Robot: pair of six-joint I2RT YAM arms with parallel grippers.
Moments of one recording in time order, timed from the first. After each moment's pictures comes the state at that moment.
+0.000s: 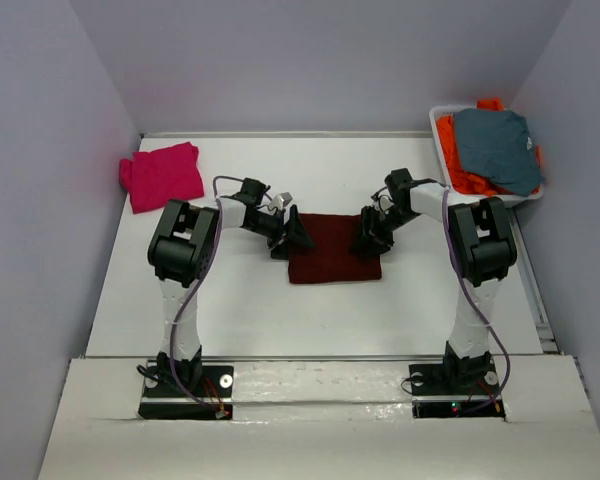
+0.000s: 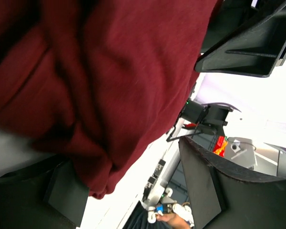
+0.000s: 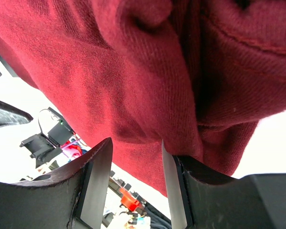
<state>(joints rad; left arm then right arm) -0.33 2.10 1.25 -0.32 0.98 -0.58 0.23 2.05 1.38 -0.75 -0.69 0.45</state>
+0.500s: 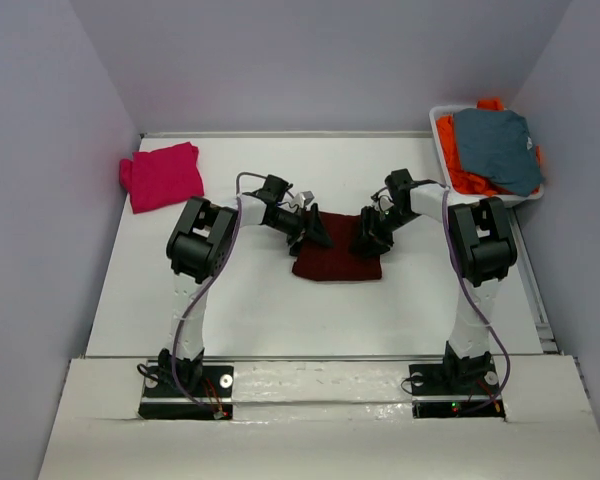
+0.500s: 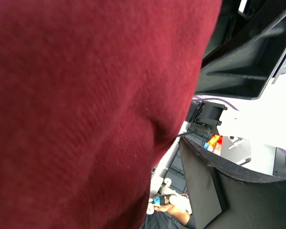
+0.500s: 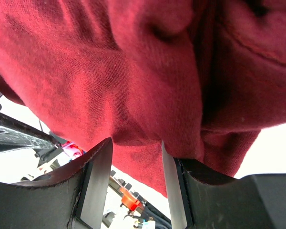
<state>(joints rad) -0.43 2.20 1.39 -0.29 1.03 -0.66 0.23 2.05 1.37 -0.73 -0.69 0.45</state>
